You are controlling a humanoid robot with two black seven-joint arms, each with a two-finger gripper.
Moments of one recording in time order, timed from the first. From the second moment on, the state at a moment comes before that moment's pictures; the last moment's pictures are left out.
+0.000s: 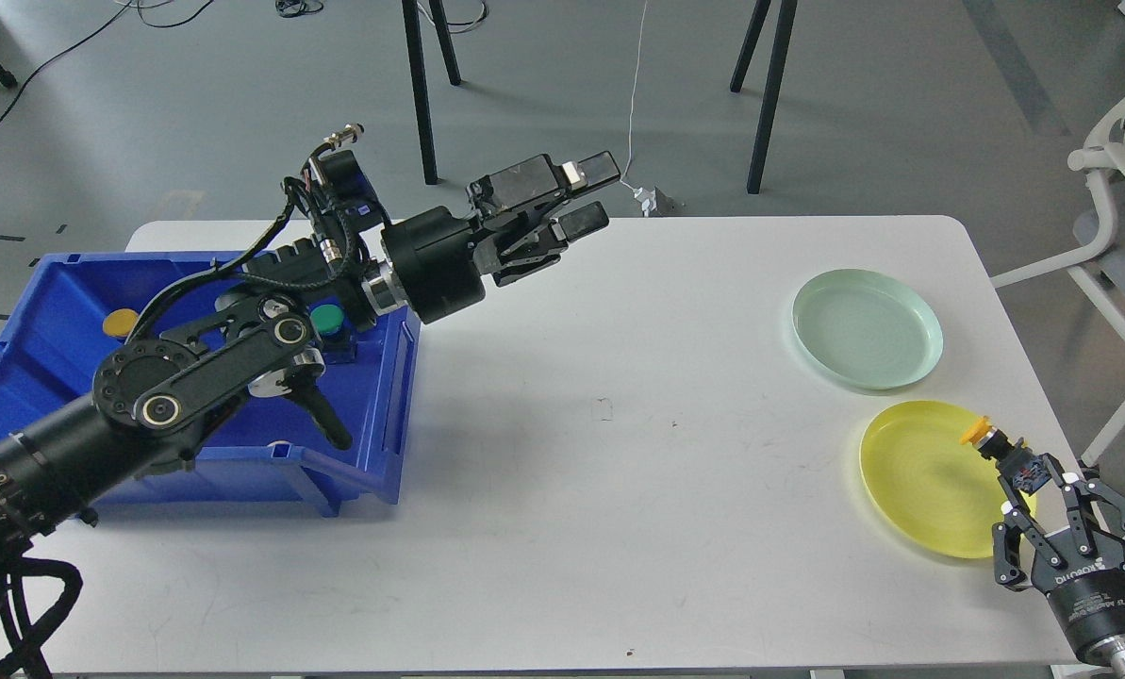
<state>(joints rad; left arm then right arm) -0.81 0.34 -0.56 -1.17 0.92 -0.38 -0.49 -0.30 -0.49 1.20 1.15 -0.21 0.41 0.49</state>
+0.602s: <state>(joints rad) -0.81 0.34 -0.56 -1.17 0.92 -0.38 -0.49 -0.26 -0.49 1.13 1.15 -0.21 0.34 0.49</state>
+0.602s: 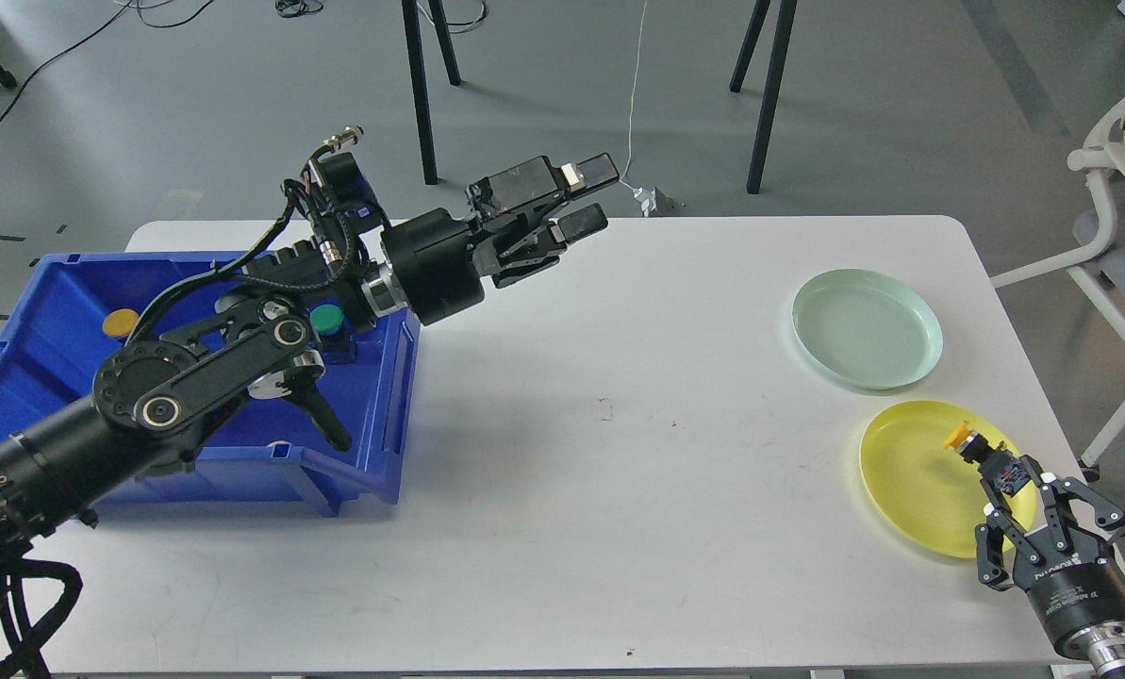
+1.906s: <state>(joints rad) -0.69 0.86 -0.86 -1.39 0.79 -0.48 -0.49 0.41 -0.43 1.01 1.25 -0.23 0.34 0.49</state>
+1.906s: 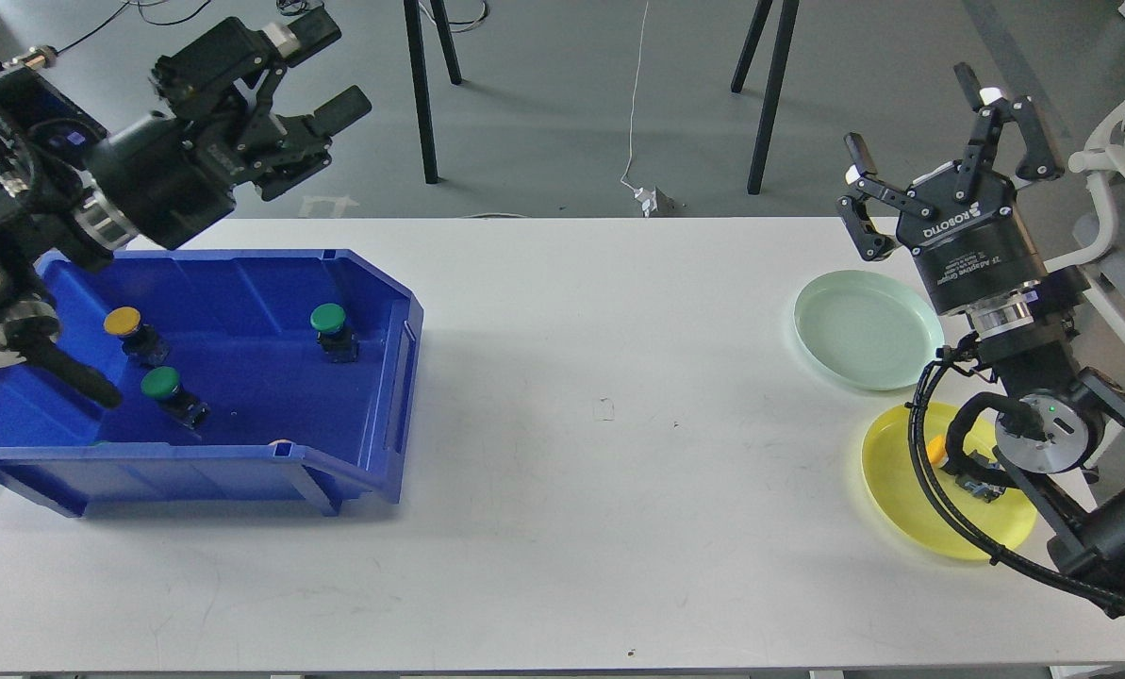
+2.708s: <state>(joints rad) -1.10 1.11 -0.02 -1.15 1.50 -0.46 -0.49 0.33 -0.43 1.01 1.24 -0.23 0.35 0.49</state>
